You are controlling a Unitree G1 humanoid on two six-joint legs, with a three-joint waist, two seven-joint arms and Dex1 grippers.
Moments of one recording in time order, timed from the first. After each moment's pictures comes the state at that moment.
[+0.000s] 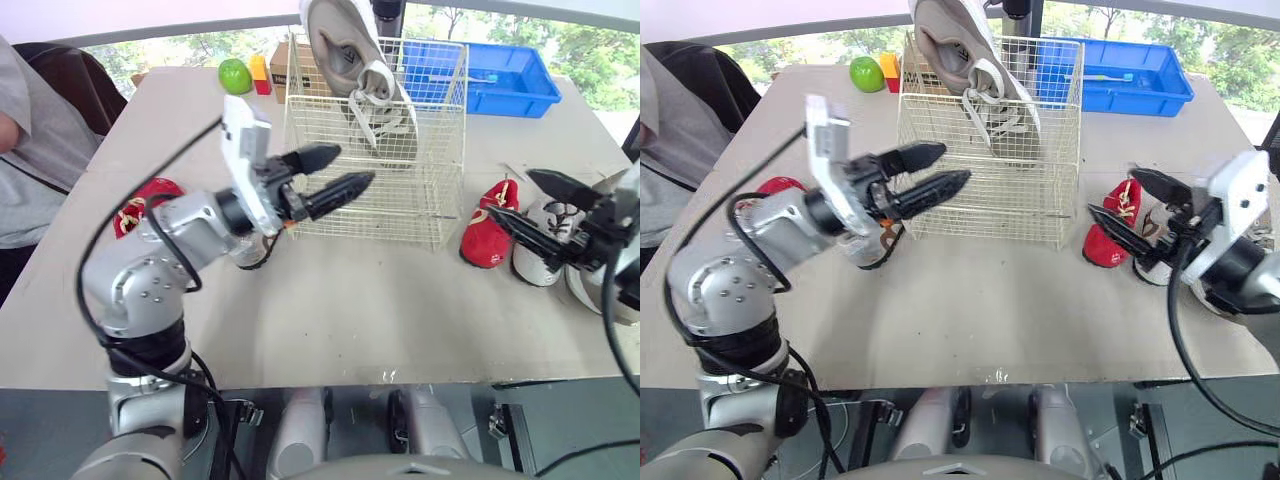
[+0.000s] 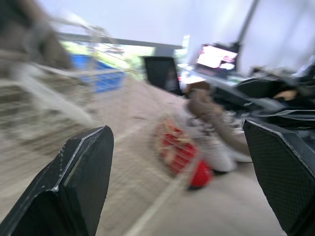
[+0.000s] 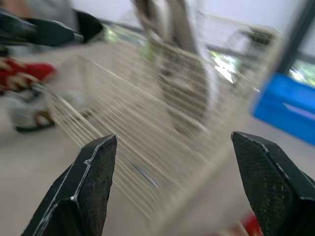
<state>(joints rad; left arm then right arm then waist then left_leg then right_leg) -0.59 0.46 0.20 -0.48 -0.90 0.96 -0.55 -0.02 -0.79 -0.57 -0.76 0.86 0.82 0.48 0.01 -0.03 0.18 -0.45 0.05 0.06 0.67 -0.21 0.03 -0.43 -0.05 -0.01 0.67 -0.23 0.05</state>
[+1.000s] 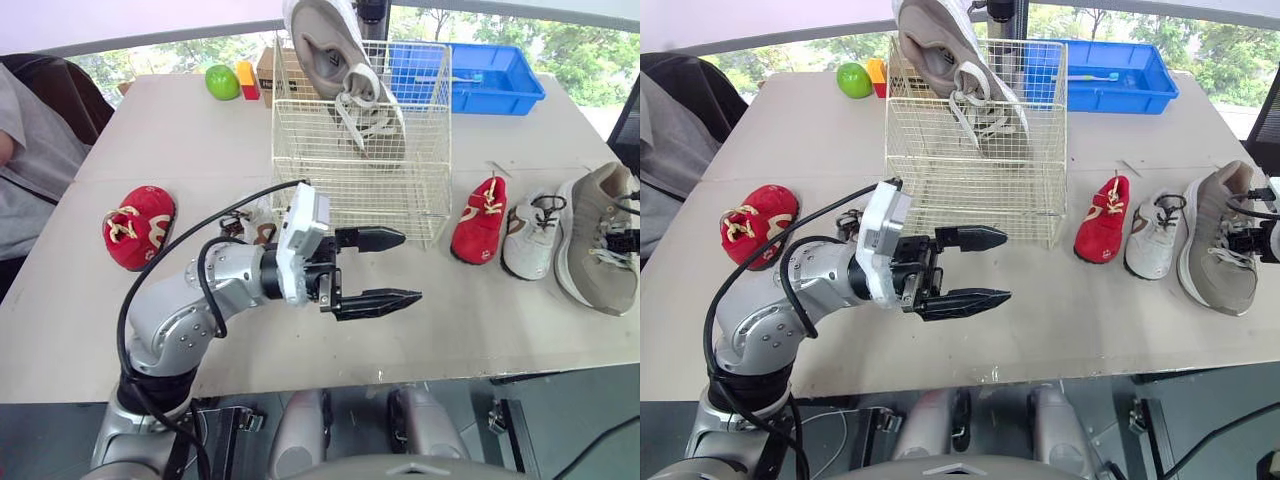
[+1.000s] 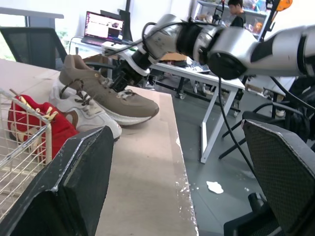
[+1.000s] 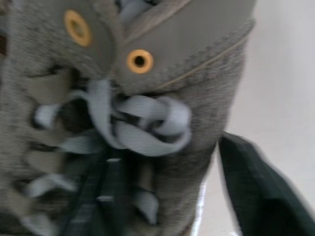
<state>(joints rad) -0.40 0.54 -0.04 -0.60 -0.91 0.78 -0.85 -0.94 -1.04 0.11 1.05 0.13 0.80 0.84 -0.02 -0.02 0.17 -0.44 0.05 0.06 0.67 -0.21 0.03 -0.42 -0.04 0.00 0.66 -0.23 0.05</state>
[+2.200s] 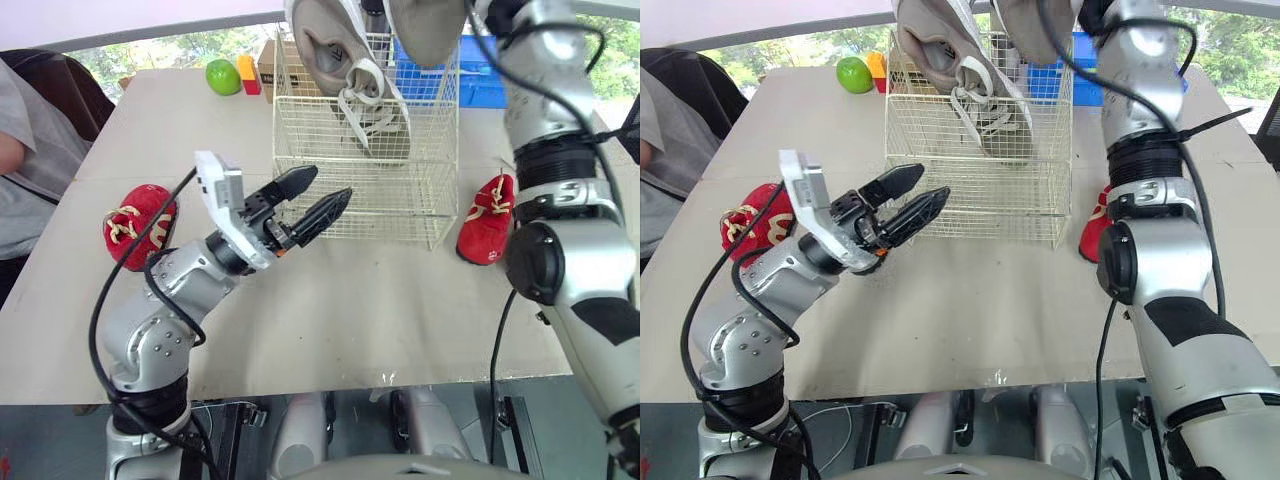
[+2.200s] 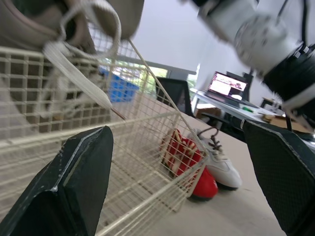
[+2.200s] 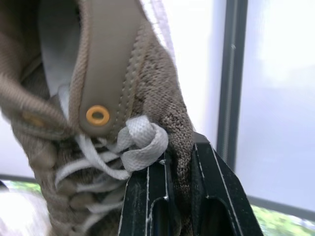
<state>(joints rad) -0.28 0.43 0.23 -0.59 -0.91 0.66 -0.49 -1.41 -0.23 -0.18 0.87 0.17 -0.17 0.33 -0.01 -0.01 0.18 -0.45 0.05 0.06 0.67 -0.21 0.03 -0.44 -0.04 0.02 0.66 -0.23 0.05</state>
